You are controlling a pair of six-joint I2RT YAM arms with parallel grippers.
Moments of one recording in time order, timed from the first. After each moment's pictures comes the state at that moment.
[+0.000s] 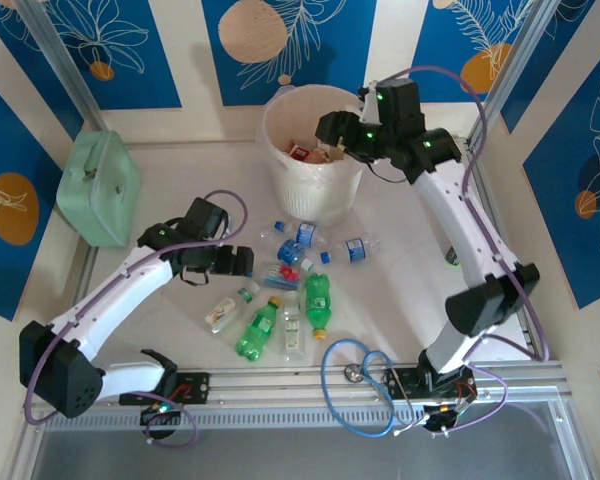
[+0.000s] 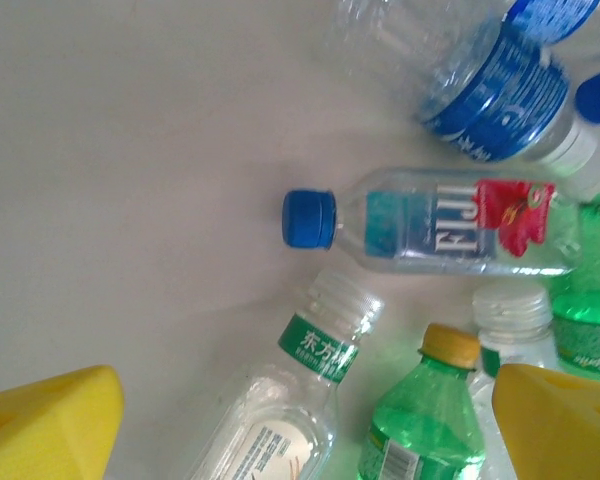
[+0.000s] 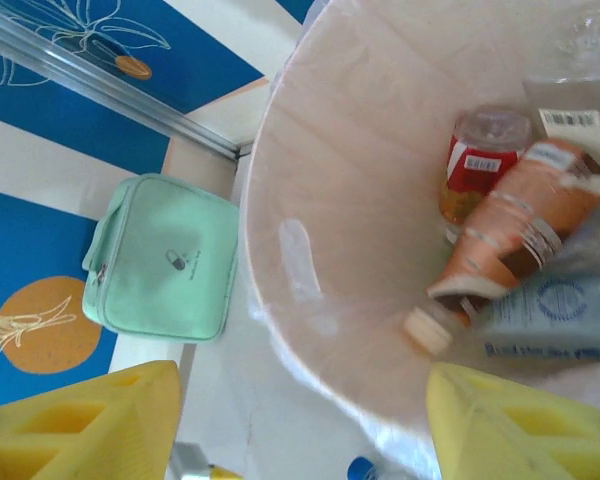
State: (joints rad) left arm -0.53 1.23 1.05 -0.94 0.04 -0.39; right arm 0.39 1.62 1.90 -0.80 -0.35 0.67
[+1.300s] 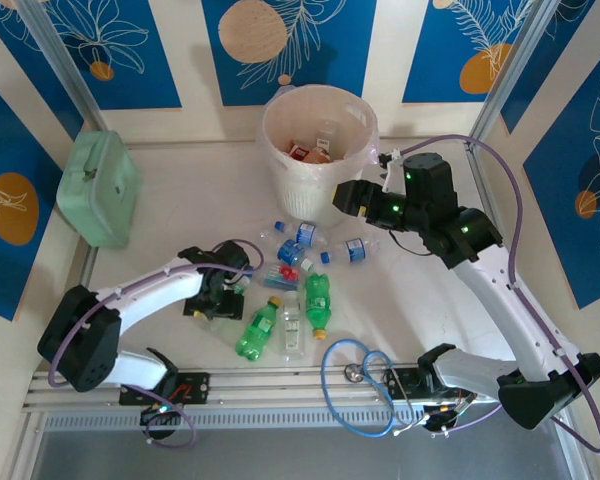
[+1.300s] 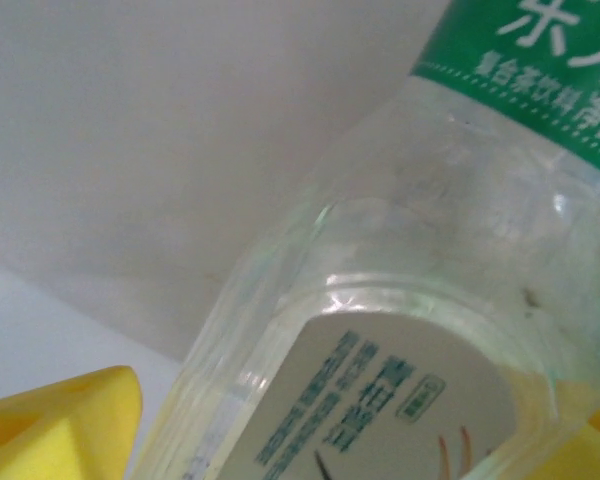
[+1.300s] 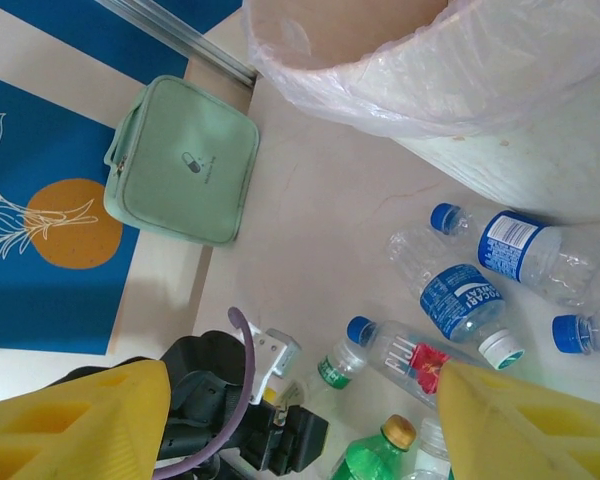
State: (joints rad) left arm -0.65 1.39 0.80 -0.99 -0.09 -0.57; right arm 0.48 1.12 1.33 -0.73 -0.33 0.73
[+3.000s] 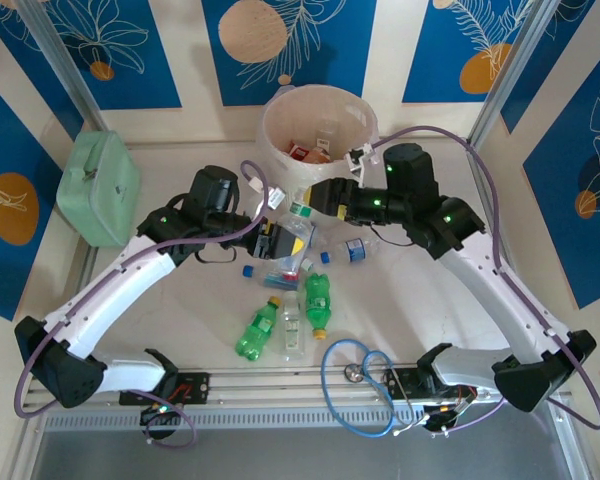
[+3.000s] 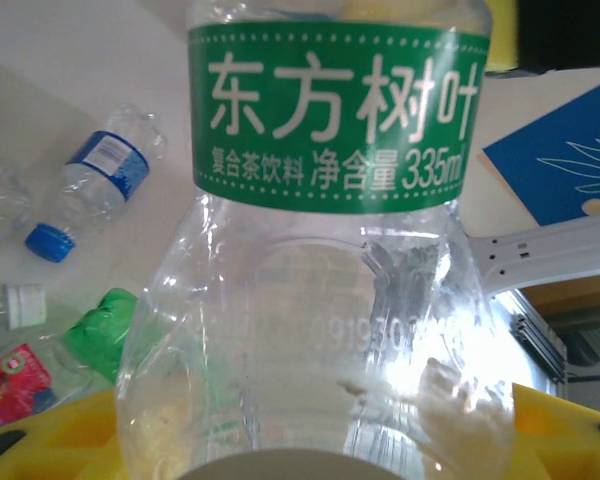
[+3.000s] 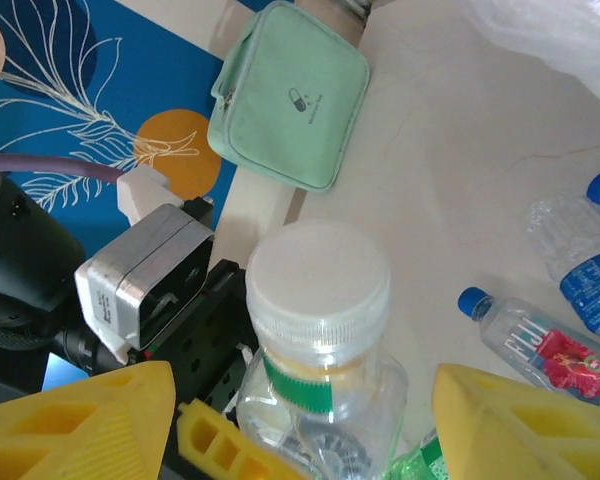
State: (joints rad) left arm -0.65 1.28 1.31 -0.69 0.71 -0.29; right arm 0.57 1.22 1.41 -0.65 -0.51 0.76
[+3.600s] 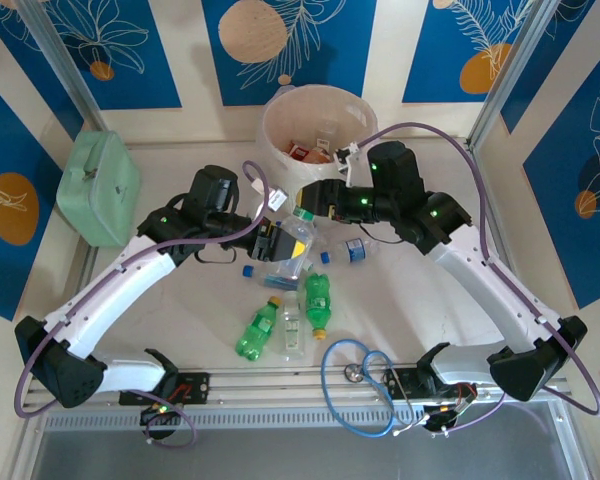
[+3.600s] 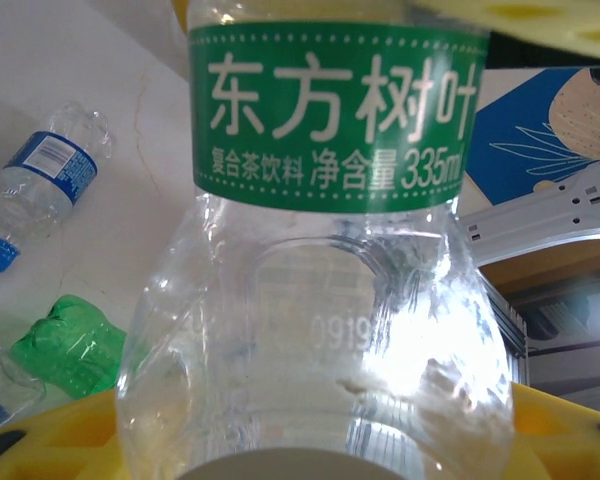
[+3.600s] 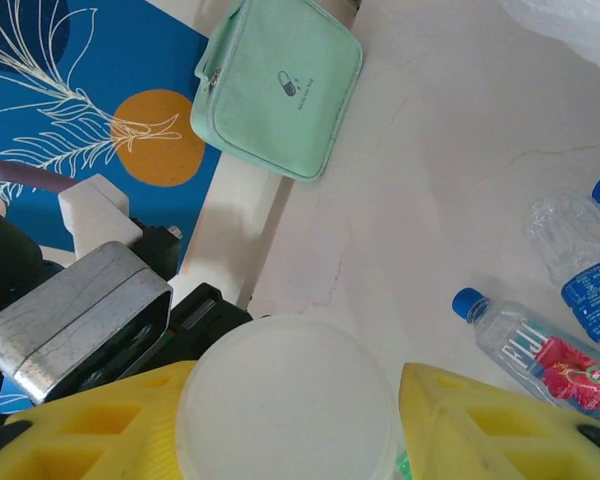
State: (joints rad) left arm -0.65 1.28 1.31 -0.67 0.78 -0.28; right arm 0.63 1.27 1.45 -0.66 -0.46 0.74
